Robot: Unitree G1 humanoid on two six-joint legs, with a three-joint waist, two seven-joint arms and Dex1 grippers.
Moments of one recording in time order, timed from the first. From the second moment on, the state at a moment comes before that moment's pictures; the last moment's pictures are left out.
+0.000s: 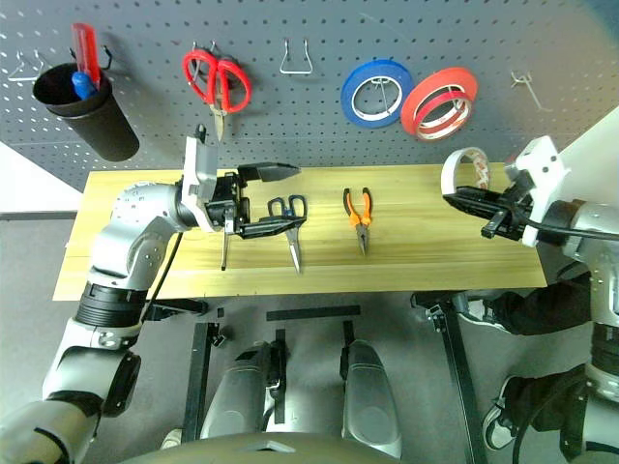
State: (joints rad) left arm -0.65 0.42 -0.05 -0.01 -0.47 0.21 -1.20; right arm -0.35 -0.90 -0.41 -0.14 0.41 0.68 1.09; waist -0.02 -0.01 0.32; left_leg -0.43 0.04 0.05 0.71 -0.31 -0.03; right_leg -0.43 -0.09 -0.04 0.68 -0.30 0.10
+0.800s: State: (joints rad) left arm -0.79 0.37 0.01 0.08 -0.47 0.12 -1.11; right arm -0.58 -0.93 -0.24 0.22 0.28 0.30 0.97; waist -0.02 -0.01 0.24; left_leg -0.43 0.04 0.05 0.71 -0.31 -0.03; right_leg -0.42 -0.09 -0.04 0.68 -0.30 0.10
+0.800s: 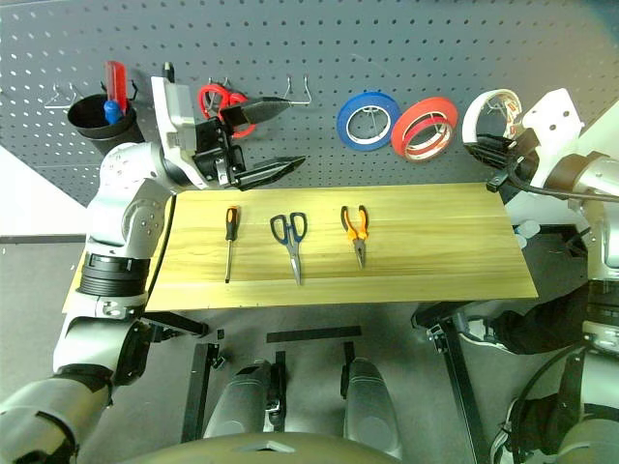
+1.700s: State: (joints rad) left arm -0.80 0.33 -0.01 0.12 -0.44 0.13 -1.06; right arm -1.01 -0.81 -0.04 1.01 0.02 -0.04 0.88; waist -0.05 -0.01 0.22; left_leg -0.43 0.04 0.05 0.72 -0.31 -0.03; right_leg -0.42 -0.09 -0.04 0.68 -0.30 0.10
